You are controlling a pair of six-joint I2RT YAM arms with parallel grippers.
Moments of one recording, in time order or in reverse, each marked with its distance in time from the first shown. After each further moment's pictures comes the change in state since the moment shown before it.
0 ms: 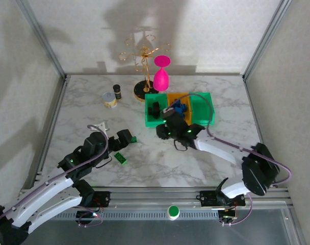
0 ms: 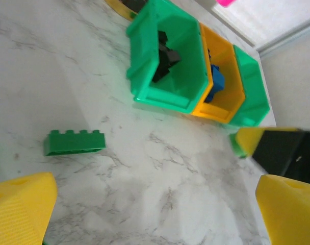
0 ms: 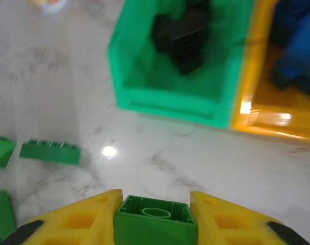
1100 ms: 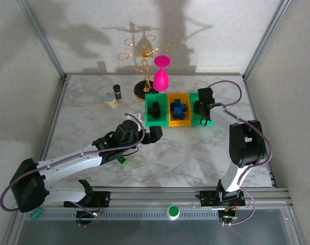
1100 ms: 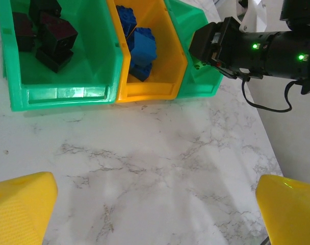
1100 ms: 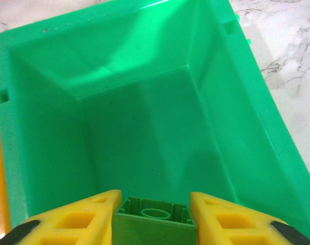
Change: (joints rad) left arm -0.156 0.478 0.189 0.314 0.065 0.114; right arm -0.528 0.399 0.183 0.096 0.092 -0.103
